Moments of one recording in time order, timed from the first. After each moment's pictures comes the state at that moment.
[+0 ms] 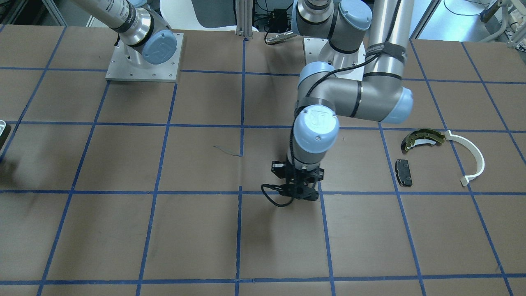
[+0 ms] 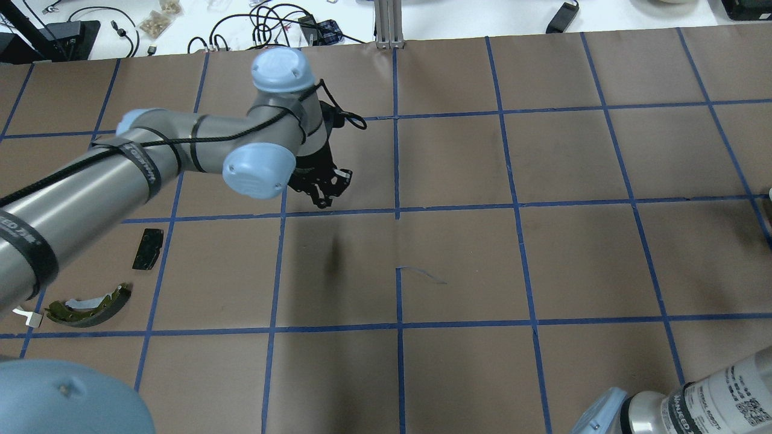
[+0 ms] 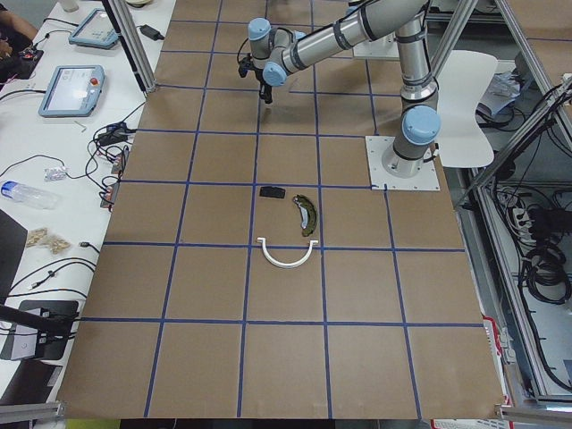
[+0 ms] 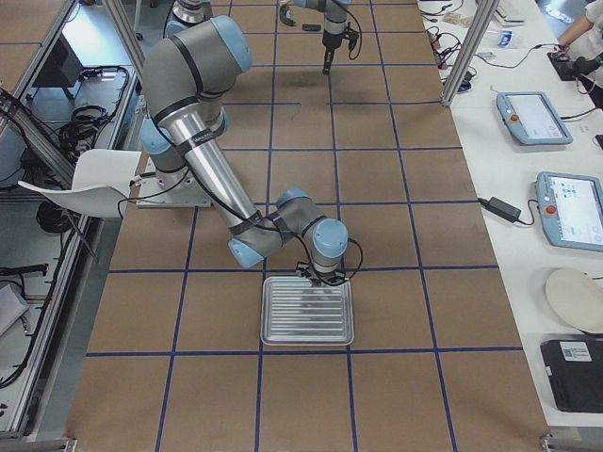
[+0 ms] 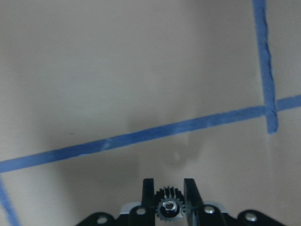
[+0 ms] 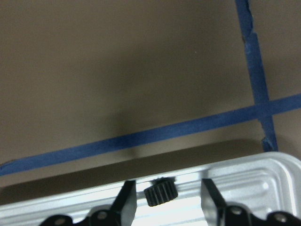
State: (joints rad) left arm -1.69 -1.97 -1.67 -1.19 1.58 0.05; right arm 0.67 -1.05 1.72 -2.20 -1.58 -2.23
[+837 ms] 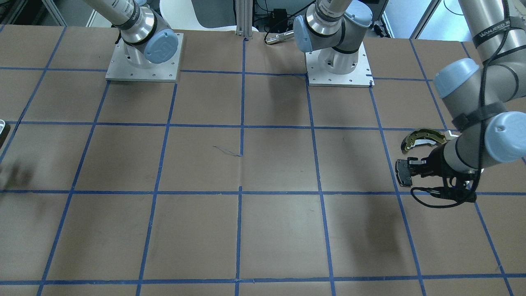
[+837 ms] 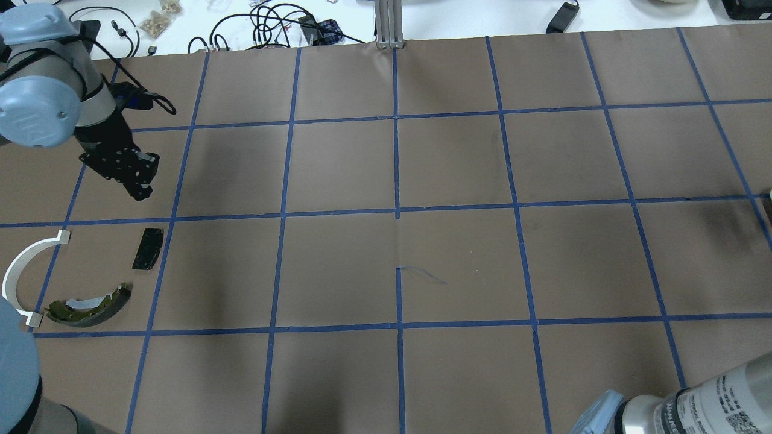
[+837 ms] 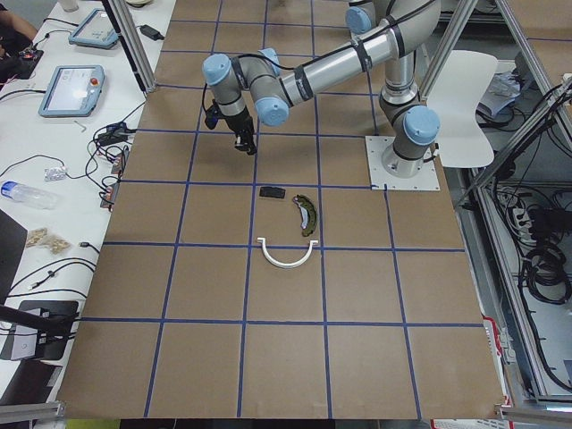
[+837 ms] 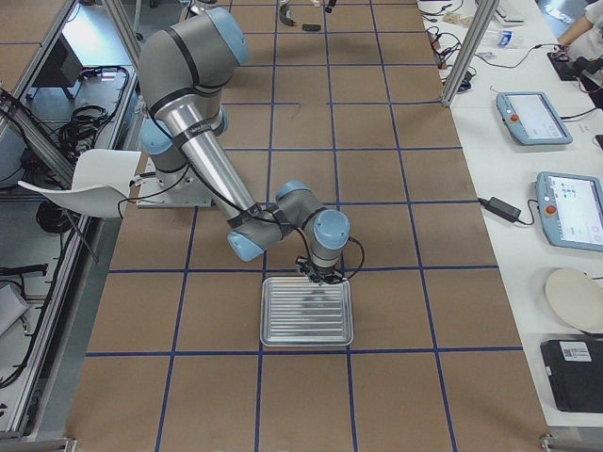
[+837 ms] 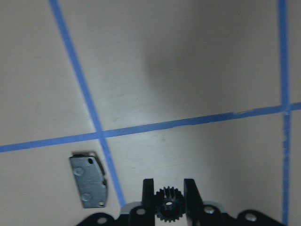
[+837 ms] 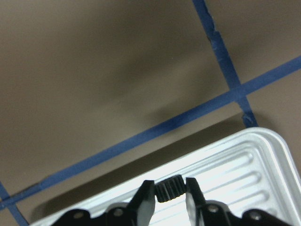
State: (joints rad) left arm -1.19 -1.92 -1.63 -1.37 1.73 0.51; right arm 0.73 -1.14 1.73 -2.14 -1.63 -1.92
